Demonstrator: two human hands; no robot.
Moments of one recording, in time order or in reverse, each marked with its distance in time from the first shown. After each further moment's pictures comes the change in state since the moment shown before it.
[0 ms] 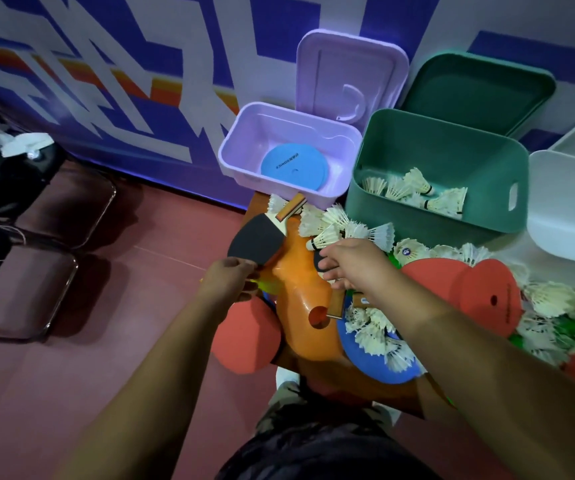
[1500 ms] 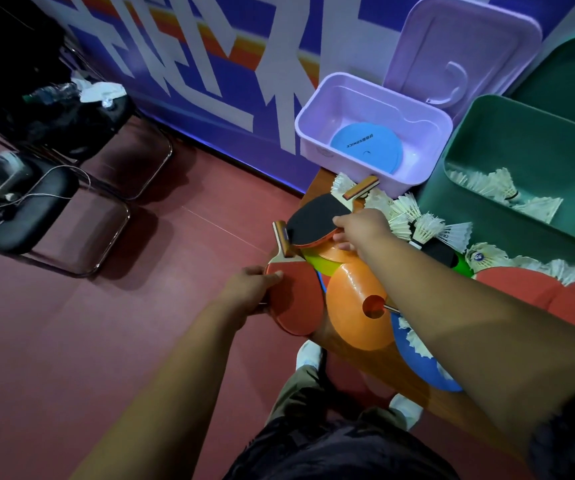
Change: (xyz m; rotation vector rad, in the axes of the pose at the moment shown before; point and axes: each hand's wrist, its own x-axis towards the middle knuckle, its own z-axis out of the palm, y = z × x) left_hand -0.036 -0.068 -0.056 -0.063 0.052 -0.184; right_hand 0.064 -0.019 0.114 -0.086 0.133 0.022
